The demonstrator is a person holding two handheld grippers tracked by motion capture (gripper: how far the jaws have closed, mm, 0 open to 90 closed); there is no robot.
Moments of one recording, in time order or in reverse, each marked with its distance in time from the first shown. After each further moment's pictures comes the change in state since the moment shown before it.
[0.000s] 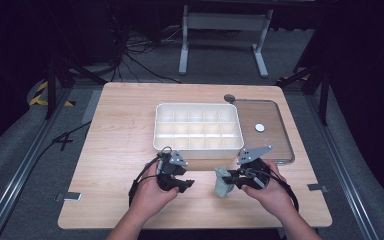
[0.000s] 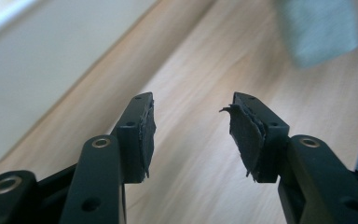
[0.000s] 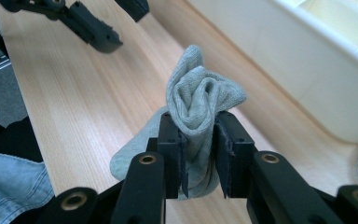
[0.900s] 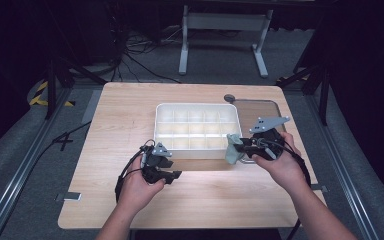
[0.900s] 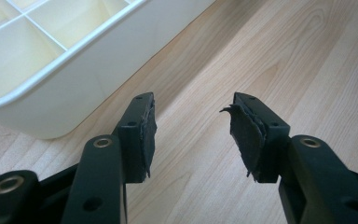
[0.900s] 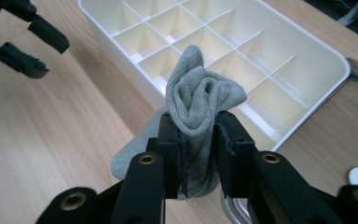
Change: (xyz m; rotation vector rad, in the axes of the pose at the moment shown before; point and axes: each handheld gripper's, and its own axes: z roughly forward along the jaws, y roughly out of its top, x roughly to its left) left arm 0.022 -0.008 -0.023 -0.046 0.028 -0.072; right arm -0.037 0.051 -0.049 -0.072 -0.198 -0.024
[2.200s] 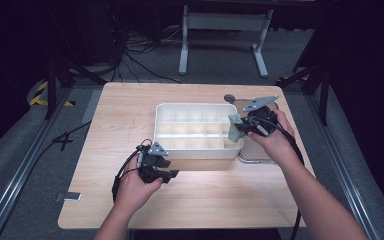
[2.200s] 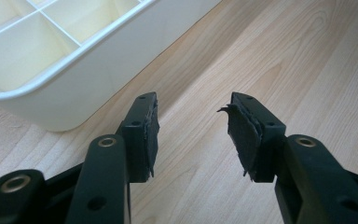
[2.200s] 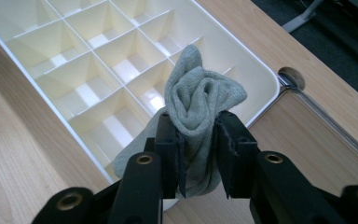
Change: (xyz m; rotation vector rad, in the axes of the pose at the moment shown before) left arm 0.004 -0.003 -0.005 -0.004 0.005 -0.021; right arm -0.047 0.028 0.033 0.068 -0.124 -0.051
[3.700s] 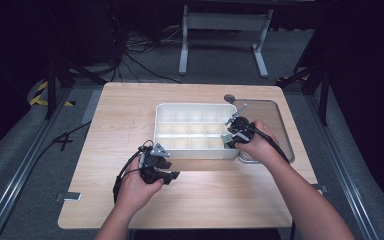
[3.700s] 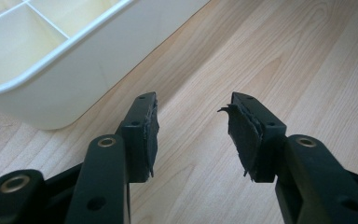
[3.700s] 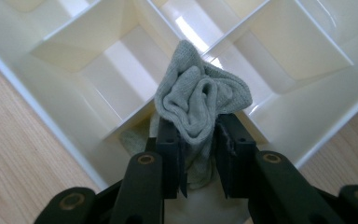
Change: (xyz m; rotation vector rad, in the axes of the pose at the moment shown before) left arm -0.001 0.000 0.005 0.021 -0.002 0.012; right arm 0.009 -0.015 0.080 0.360 0.129 0.027
